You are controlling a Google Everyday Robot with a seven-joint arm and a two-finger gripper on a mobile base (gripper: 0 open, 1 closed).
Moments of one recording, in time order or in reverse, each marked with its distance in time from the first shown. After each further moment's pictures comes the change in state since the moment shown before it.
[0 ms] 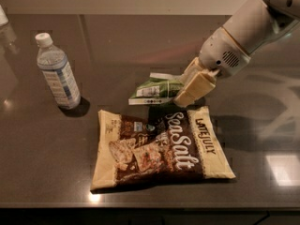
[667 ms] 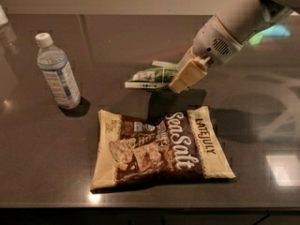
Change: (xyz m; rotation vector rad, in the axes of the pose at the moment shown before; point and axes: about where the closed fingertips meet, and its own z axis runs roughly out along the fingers) arm -0.019 -0.027 -0.005 0.066 0.012 0.055
